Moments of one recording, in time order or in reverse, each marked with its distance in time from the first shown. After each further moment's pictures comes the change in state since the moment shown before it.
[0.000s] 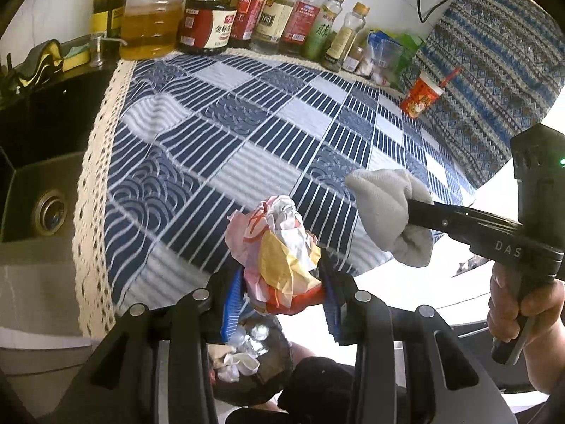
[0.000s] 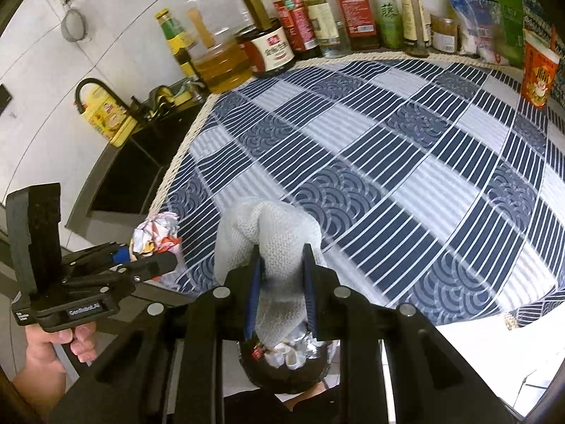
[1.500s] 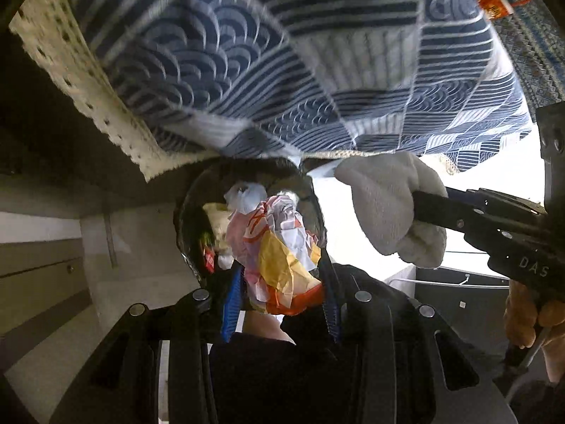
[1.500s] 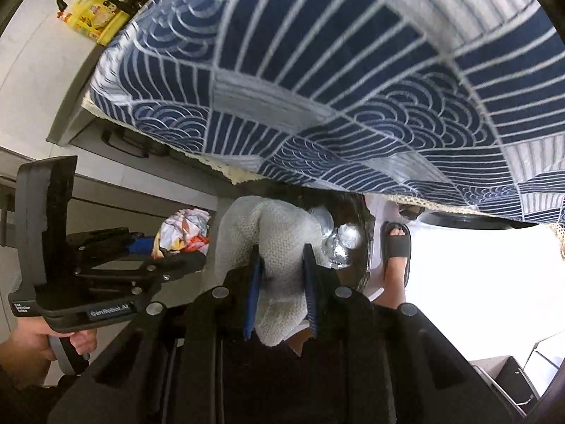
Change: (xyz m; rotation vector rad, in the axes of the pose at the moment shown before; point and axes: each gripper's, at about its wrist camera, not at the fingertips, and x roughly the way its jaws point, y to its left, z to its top) left arm 0.103 0.053 -0.165 -0.154 0.392 0.061; right arm 0.125 0.005 -0.147 0.022 0.359 0.033
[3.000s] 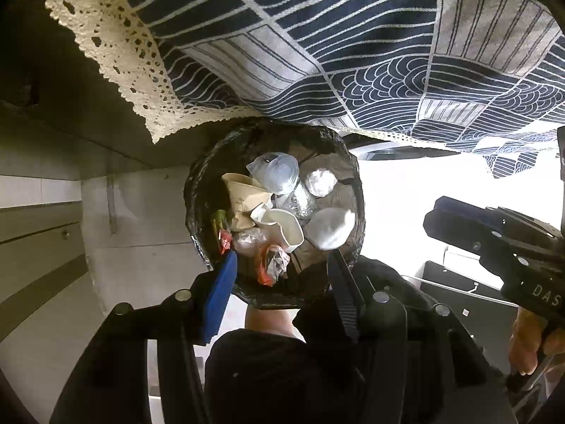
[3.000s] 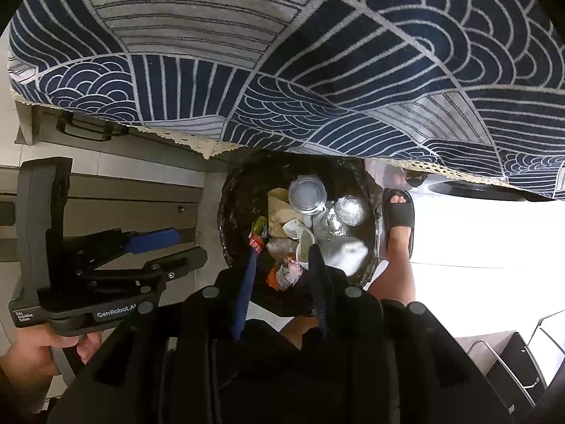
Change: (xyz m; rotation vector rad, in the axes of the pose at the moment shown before) left arm 0.058 0.035 0.002 -0.121 0.103 0.039; right arm 0.058 -0.009 0.009 0.071 0.124 -0.023
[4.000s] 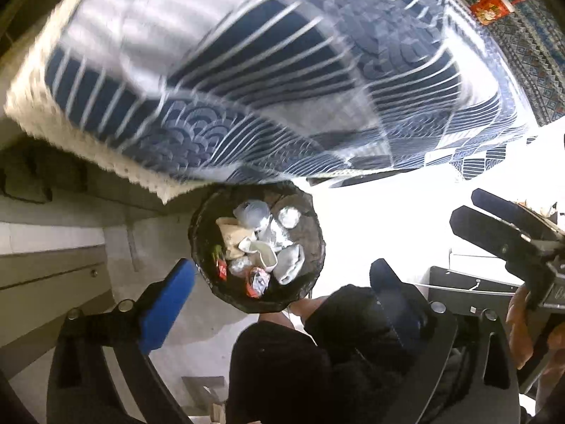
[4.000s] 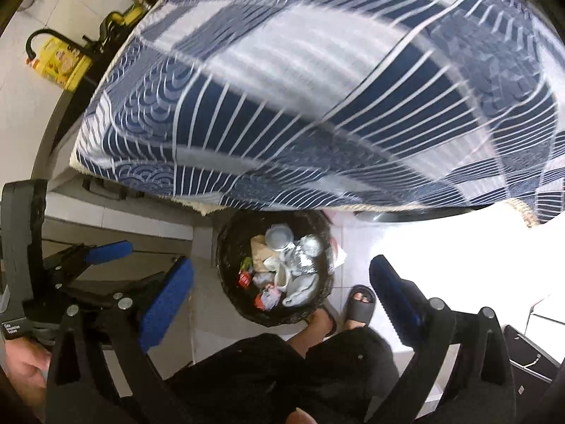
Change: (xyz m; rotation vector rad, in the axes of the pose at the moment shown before) left arm -0.119 -0.084 0.007 0.129 -0.134 0.067; right arm -0.139 -0.011 -0.011 0.099 -0.248 -0.079
